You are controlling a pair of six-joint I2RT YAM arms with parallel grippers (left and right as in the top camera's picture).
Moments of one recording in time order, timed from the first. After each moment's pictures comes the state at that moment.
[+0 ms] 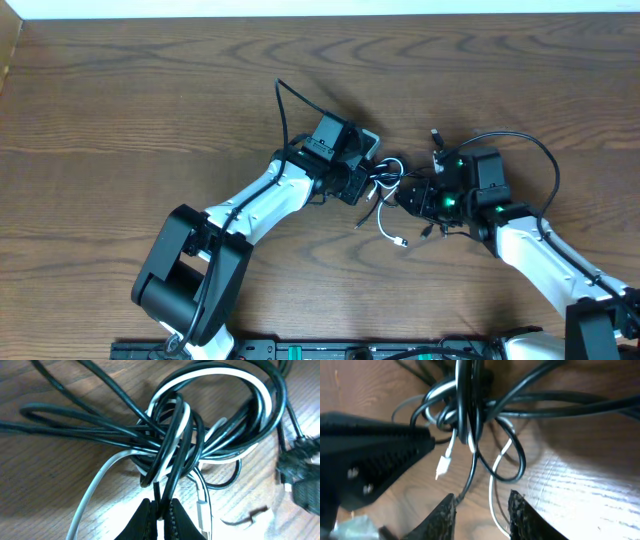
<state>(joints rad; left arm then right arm) -0.56 1.82 1.11 -0.39 0.34 -0.03 0.24 1.44 0.61 -0.13 -0.54 0.65</state>
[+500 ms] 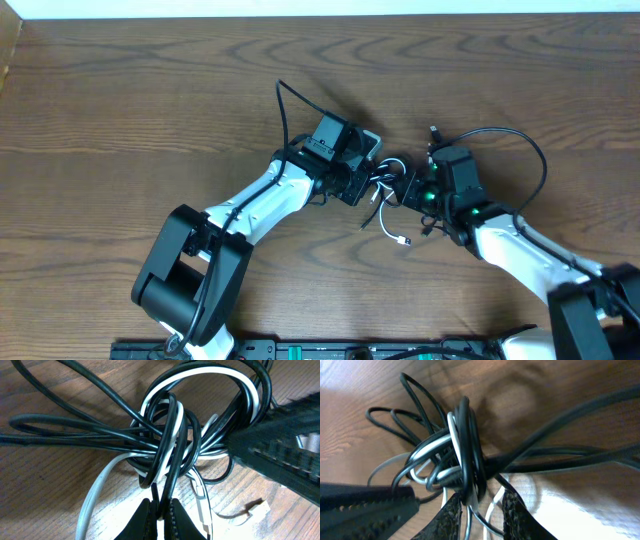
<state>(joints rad) -0.56 1.82 1.11 -0.39 0.37 -0.03 0.36 1.53 0.61 0.07 -0.24 0.80</state>
